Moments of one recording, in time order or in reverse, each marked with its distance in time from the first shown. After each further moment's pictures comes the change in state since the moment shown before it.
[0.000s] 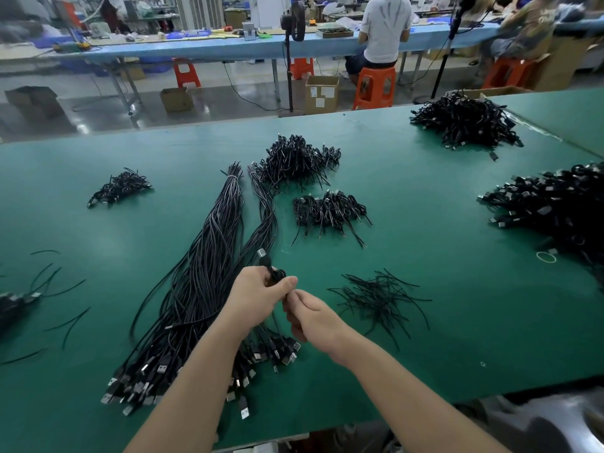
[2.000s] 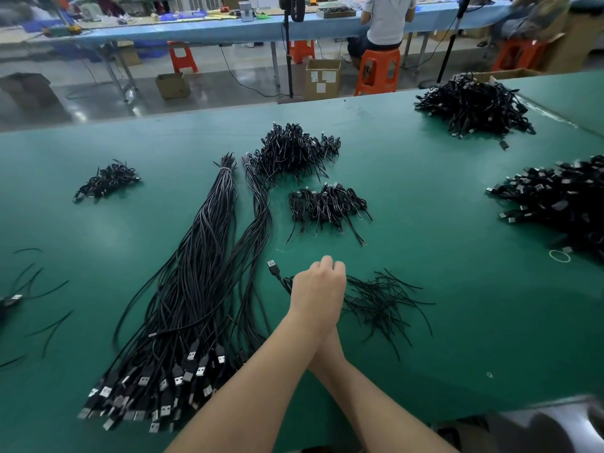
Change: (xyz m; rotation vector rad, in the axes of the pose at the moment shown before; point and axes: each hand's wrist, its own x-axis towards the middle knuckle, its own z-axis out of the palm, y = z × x) left_hand 0.024 0.040 0.107 0.875 0.064 0.519; right_hand 0.051 0.086 0.003 -0.599 0.193 -0.019
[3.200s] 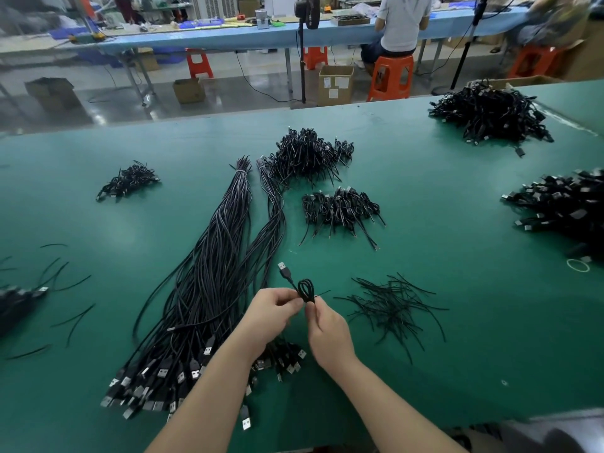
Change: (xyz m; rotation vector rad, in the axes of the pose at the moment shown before) left_hand -0.062 -0.086 -0.009 -1.059 -0.239 -0.636; right_hand -0.010 -0.009 -0.010 0.205 0.229 -0.116
